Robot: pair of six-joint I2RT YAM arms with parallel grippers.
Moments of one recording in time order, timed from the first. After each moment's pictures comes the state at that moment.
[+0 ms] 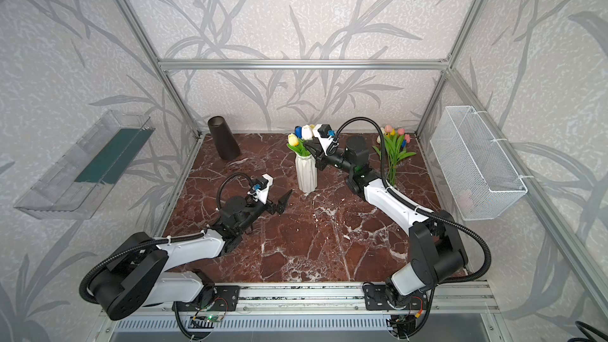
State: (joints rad) left arm -0.60 1.33 0.36 0.92 0.01 0.06; right arm 0.46 1.53 1.09 0.41 -0.54 -0.05
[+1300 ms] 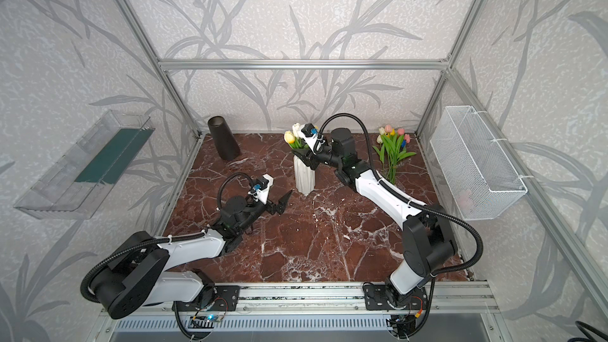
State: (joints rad) left arm -0.60 1.33 0.36 0.92 0.01 0.06; right arm 0.51 1.59 1.26 0.14 -0.50 -0.17
